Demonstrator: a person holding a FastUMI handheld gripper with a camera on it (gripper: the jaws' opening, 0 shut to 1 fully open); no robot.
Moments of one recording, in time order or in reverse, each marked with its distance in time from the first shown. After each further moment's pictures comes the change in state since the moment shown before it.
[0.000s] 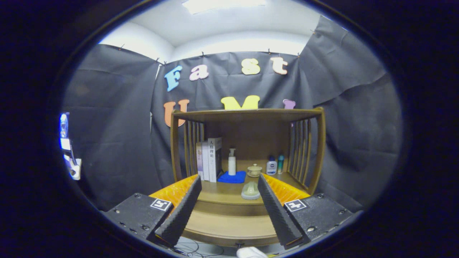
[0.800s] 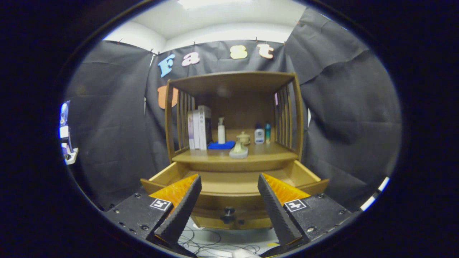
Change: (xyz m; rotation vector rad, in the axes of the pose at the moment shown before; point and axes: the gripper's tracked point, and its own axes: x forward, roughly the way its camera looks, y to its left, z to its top) arm -0.042 -0.034 -0.182 0.038 0.150 -0.046
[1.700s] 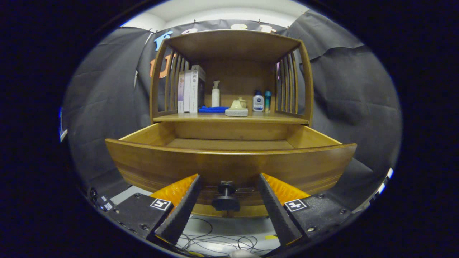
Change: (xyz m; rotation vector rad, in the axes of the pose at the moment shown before) arm 0.073 -0.016 -0.088 -0.045 0.125 -0.103
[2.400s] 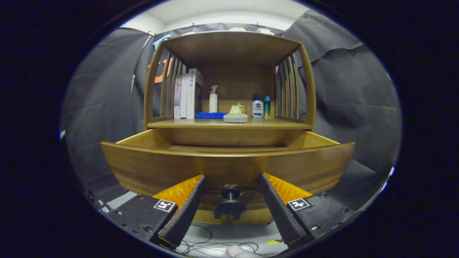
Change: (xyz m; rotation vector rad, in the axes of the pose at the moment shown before) arm 0.036 0.002 0.012 -0.006 -0.061 -0.007
